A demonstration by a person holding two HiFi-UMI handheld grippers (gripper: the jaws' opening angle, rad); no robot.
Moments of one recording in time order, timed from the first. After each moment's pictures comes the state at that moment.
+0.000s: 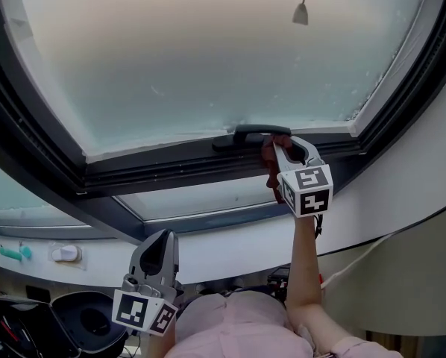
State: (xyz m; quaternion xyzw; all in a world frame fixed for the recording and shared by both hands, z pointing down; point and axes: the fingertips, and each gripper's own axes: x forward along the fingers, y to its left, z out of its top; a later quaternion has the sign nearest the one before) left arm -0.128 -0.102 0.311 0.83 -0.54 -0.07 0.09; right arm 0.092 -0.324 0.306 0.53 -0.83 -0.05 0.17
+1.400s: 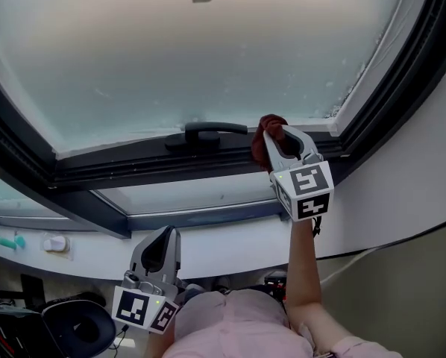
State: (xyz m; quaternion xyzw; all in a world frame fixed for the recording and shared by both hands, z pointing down) left arm -0.014 -0.122 0.321 0.83 -0.55 -0.06 0.09; right arm 0.154 -0.331 0.279 0.48 -0.86 -0.10 0.14
